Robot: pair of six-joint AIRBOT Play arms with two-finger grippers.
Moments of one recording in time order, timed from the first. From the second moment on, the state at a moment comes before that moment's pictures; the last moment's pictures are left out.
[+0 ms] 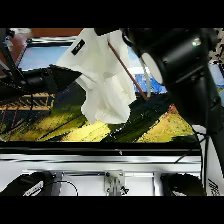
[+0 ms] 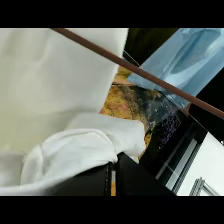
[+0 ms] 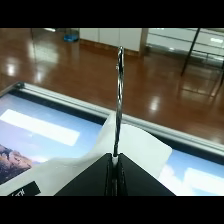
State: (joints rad) left arm -0.23 -0.95 1.21 0.45 -0.96 -0.95; right arm 0.77 -1.40 1.98 -2.10 0.77 1.93
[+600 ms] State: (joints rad) left arm -0.48 -0.97 1.20 0.54 -0.92 -0.96; right arm 0.77 -1.43 1.98 -2.25 0.77 1.96
